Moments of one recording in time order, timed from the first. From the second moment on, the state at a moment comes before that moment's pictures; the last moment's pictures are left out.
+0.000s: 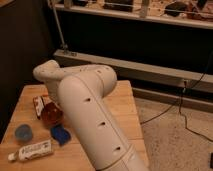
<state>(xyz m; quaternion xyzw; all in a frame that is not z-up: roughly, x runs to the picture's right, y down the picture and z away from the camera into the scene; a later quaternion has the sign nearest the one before) -0.252 0.092 0.850 -0.34 0.27 0.49 0.76</state>
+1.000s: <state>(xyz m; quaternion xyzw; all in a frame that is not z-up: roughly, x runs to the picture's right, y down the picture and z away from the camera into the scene) -0.163 0.024 0.712 -0.35 0.11 0.56 0.74</state>
